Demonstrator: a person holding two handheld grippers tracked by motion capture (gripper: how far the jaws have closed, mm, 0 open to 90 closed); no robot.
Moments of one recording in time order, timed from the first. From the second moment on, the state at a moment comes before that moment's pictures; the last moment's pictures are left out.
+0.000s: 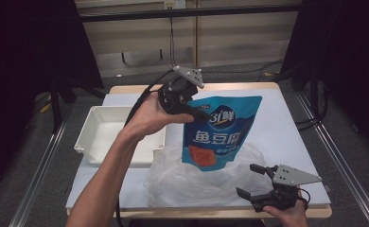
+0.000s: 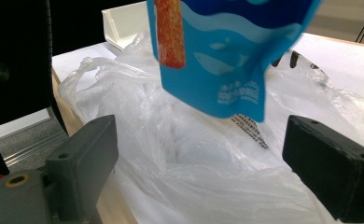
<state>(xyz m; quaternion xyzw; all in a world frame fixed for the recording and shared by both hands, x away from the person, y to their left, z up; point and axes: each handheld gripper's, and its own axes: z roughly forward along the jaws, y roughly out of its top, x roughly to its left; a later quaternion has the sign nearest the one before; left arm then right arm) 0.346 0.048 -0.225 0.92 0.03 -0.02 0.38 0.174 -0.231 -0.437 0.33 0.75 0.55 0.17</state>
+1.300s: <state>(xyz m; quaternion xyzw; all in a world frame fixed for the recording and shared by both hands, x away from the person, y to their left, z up) 0.373 0.135 -0.169 0.89 0.09 0.01 0.45 0.176 -0.230 -0.442 0.33 0.76 0.54 0.16</state>
